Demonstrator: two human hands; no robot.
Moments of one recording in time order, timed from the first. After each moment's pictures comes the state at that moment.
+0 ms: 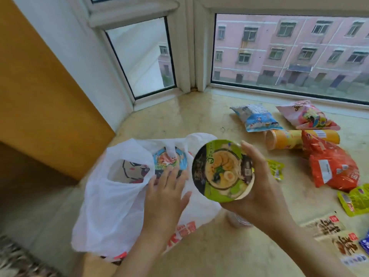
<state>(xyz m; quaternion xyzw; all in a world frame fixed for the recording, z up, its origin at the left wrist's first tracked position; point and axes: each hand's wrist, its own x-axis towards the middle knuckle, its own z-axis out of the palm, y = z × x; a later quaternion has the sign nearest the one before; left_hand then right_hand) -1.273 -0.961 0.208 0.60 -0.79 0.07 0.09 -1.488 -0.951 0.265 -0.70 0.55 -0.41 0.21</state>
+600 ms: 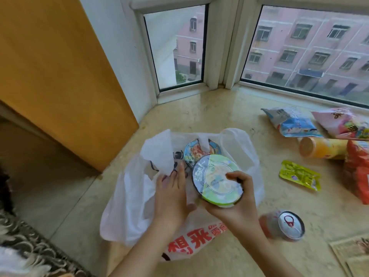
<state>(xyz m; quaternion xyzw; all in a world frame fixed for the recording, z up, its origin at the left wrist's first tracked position) -1.200 -0.986 0.182 0.68 -0.73 -0.11 -0.02 -1.361 -0.956 0.203 -0.52 0.54 -0.51 0.42</state>
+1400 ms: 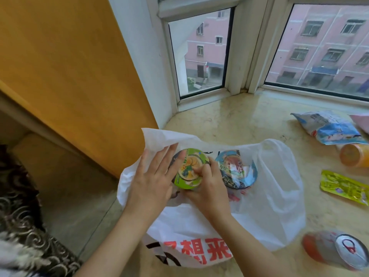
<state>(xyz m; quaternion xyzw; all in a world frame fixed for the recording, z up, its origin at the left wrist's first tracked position) -1.075 -1.025 0.234 0.56 -0.79 0.26 -0.08 -1.229 -1.039 0.165 -0.68 0.58 -0.39 0.21</state>
